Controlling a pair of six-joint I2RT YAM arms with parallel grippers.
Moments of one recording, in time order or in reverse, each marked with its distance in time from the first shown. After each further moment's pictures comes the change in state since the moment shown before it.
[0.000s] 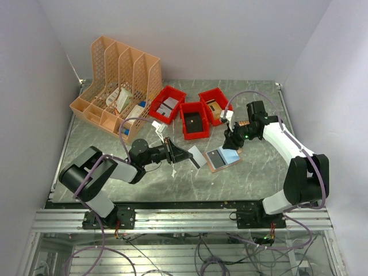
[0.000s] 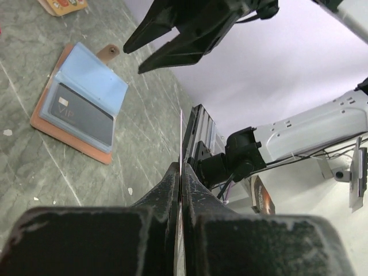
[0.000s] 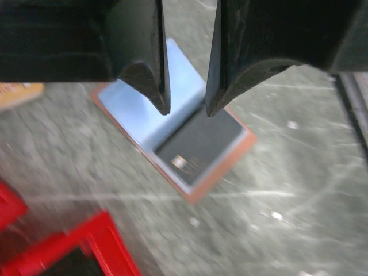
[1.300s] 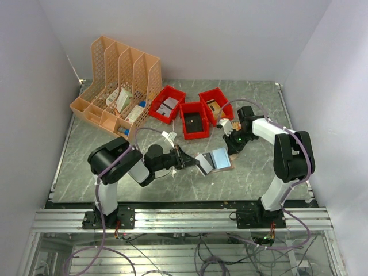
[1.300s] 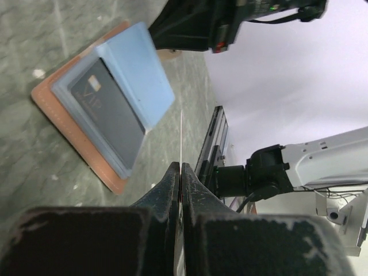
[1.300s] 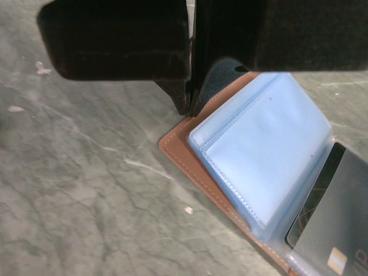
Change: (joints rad) left arm -0.126 0.289 0.057 0.070 -0.192 -0.141; right arm 0.009 0.259 -0.009 0.090 0.404 0.145
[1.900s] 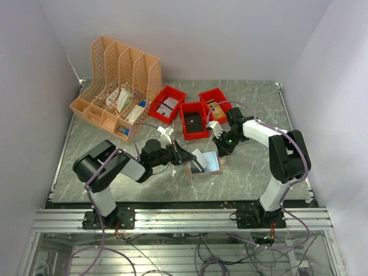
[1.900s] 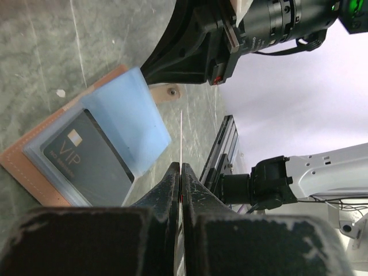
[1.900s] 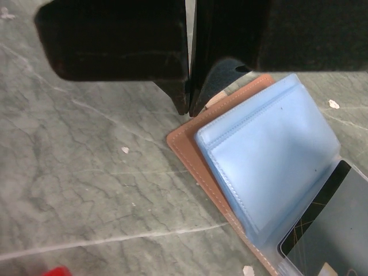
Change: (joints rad) left arm 0.042 -0.109 0.011 -0.192 -0.012 0.045; right arm 0.140 0.016 0.005 0.020 -0.039 0.068
